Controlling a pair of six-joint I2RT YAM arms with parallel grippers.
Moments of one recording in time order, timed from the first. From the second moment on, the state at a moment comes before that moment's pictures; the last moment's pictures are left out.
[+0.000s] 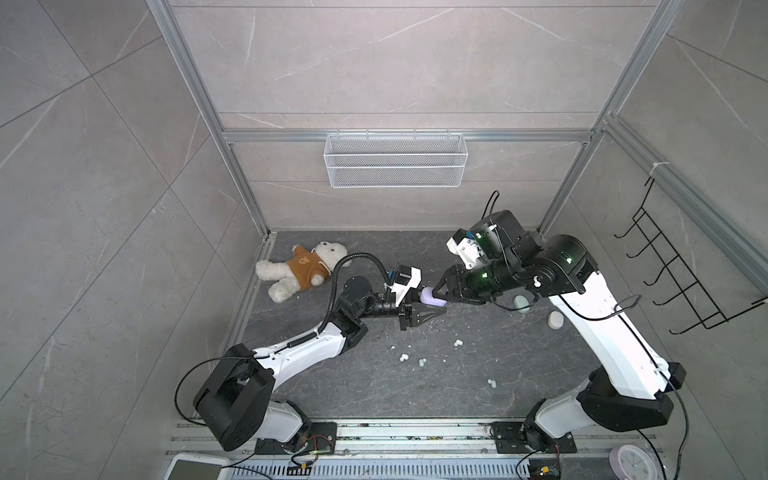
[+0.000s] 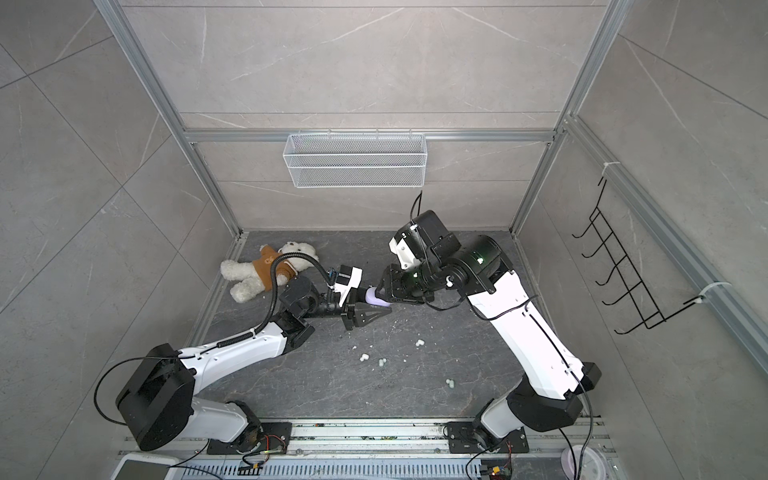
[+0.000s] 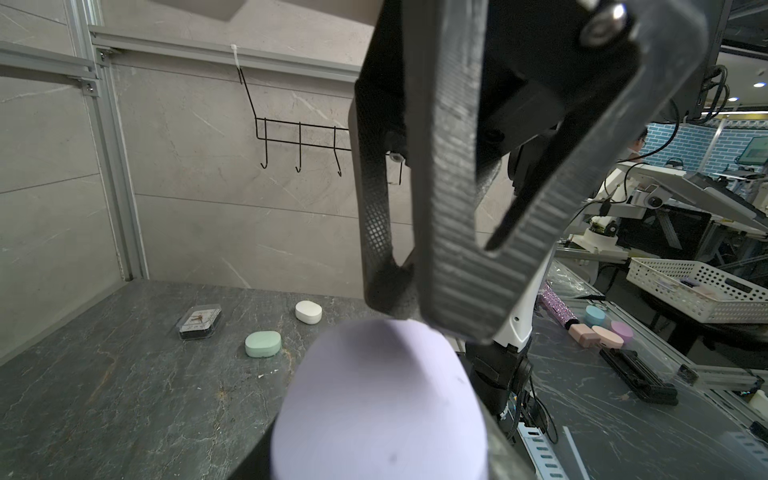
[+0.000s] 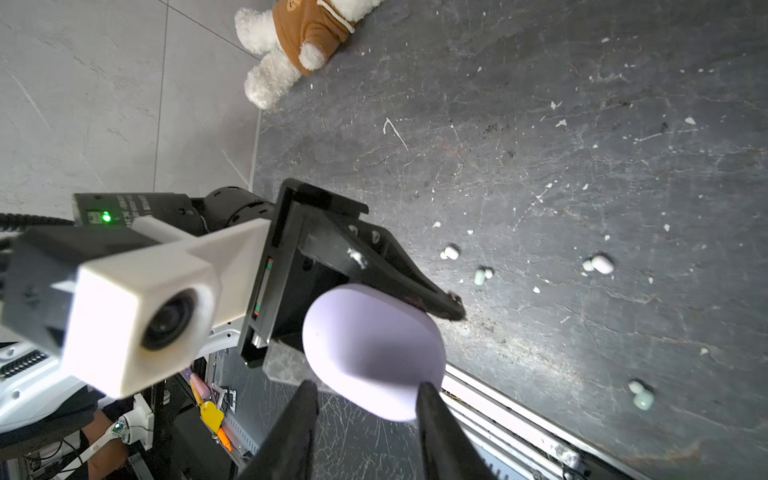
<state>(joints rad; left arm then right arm) -0.74 1.41 0.81 0.80 0.90 -0.23 0.74 1.53 2.07 -1.48 -0.26 0.65</state>
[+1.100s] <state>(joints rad) -0.76 1.39 0.81 0.61 0.87 -0.09 0.74 1.58 1.95 -1.41 -0.24 0.77</state>
